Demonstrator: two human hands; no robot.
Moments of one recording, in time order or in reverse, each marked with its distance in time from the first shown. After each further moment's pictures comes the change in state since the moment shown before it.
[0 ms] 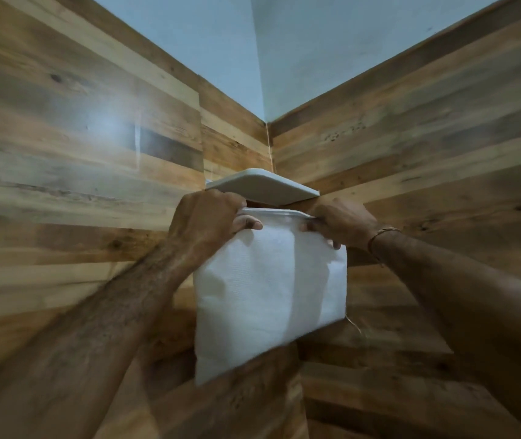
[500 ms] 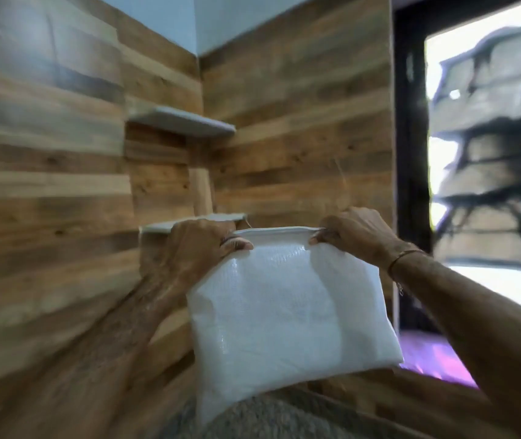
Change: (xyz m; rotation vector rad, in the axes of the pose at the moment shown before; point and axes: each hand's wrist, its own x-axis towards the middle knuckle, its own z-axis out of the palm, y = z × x) left_hand -0.146 0.236 -0.077 -0.310 -0.059 0.005; right_hand -0.328 0.084 -0.106 -0.142 -0.146 0.054
